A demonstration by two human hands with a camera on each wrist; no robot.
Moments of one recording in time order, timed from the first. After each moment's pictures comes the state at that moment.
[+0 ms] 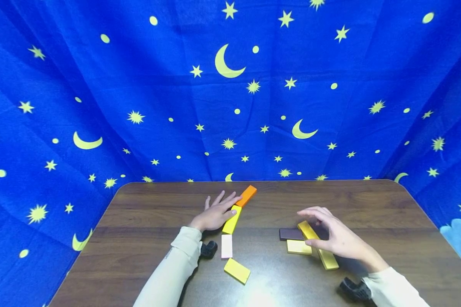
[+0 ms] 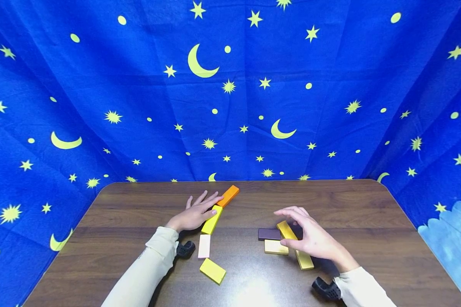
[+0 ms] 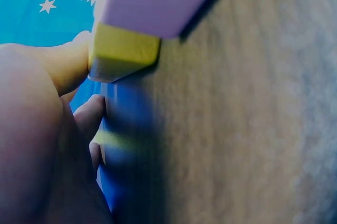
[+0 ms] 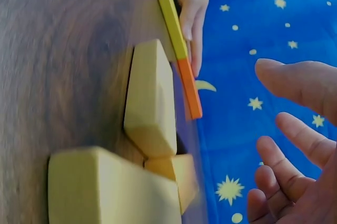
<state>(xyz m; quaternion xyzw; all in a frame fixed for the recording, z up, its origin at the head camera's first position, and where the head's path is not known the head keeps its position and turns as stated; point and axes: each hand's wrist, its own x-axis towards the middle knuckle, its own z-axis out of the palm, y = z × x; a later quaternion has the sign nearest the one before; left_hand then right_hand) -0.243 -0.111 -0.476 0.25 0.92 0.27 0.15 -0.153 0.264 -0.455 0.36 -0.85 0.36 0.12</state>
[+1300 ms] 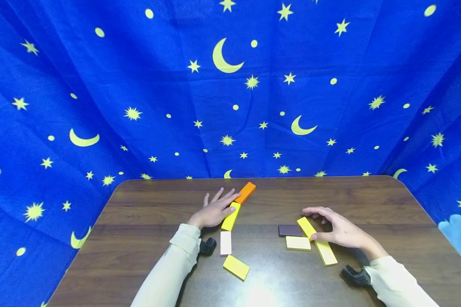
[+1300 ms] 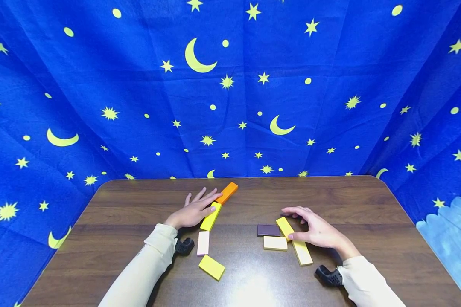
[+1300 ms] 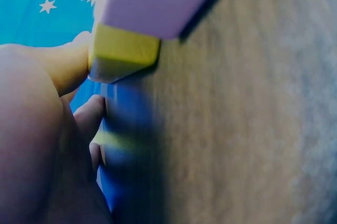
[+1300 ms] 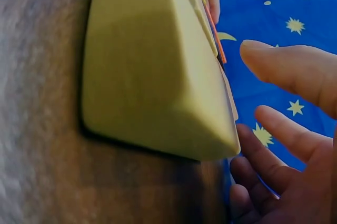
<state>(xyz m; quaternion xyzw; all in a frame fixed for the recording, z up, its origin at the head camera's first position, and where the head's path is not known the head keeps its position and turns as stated) -0.243 -0.111 -0.474 0.24 0.92 0.26 0.16 -0.170 0.296 -0.482 0.31 -0.87 0.38 0.03</state>
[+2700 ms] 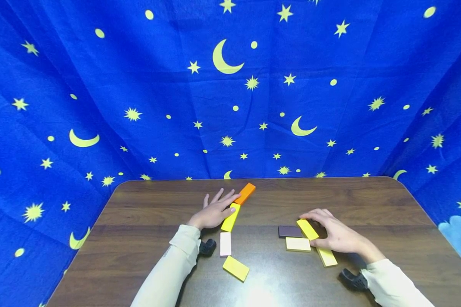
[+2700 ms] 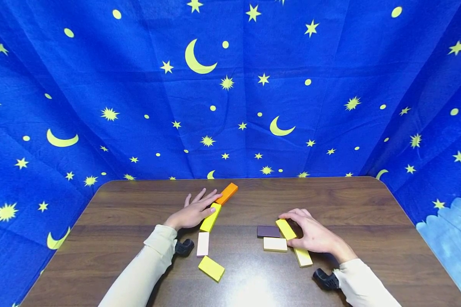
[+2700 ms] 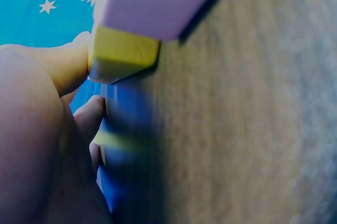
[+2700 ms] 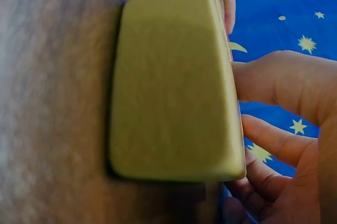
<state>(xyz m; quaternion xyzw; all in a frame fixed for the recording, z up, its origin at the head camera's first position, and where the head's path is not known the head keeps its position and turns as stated) -0.243 -0.111 -0.474 0.25 0.92 0.26 0.16 -0.164 0.283 -0.478 0.30 -0.92 0.25 0.04</state>
